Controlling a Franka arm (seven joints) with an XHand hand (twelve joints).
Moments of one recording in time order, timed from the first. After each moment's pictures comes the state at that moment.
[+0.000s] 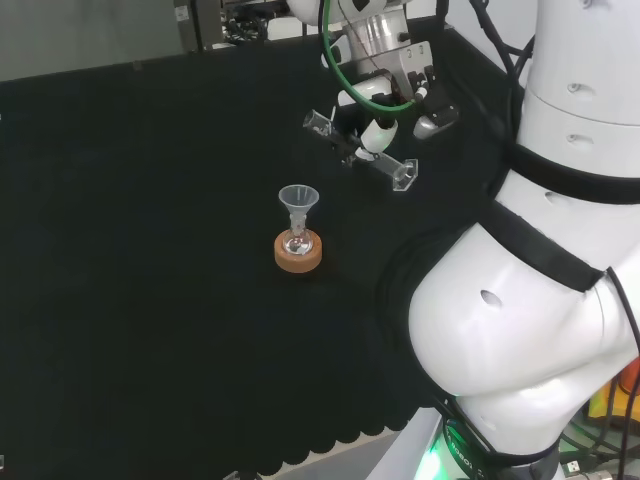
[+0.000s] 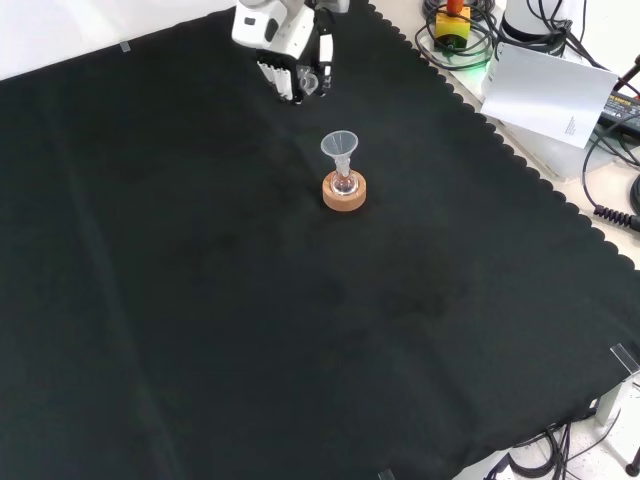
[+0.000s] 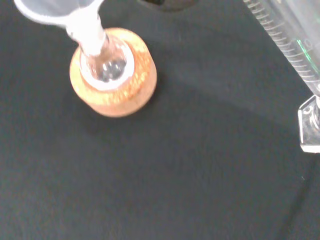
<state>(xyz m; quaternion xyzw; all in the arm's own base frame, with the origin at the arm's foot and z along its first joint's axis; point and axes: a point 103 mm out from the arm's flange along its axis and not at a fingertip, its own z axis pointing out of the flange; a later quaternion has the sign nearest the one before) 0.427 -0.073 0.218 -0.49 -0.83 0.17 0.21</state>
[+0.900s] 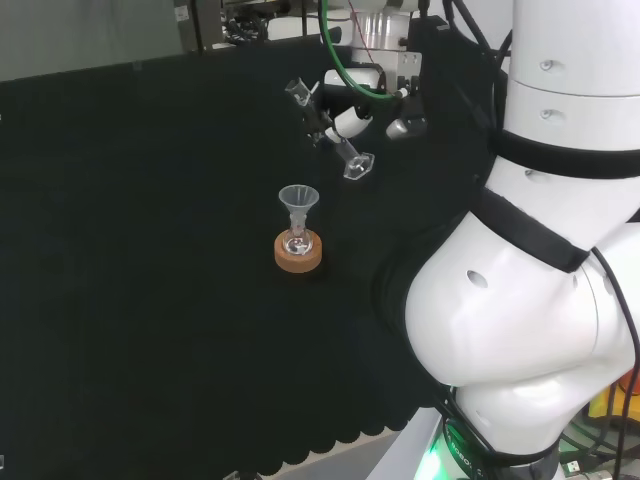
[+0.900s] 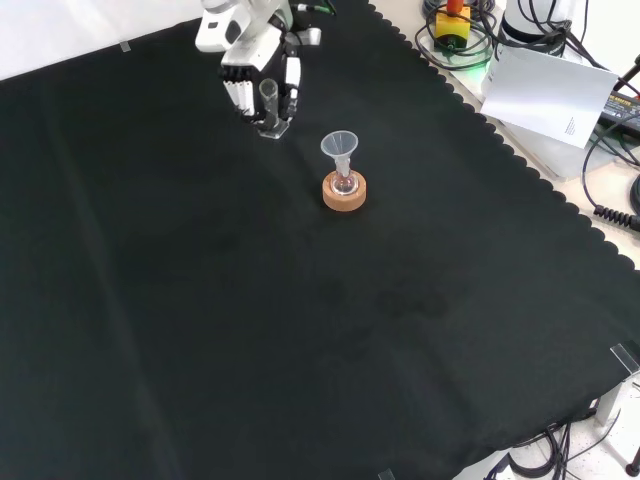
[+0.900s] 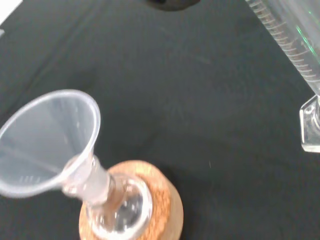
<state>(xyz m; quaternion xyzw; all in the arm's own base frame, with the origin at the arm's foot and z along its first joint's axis) 0.496 -0.054 0.190 -0.49 -0.84 0.00 0.22</state>
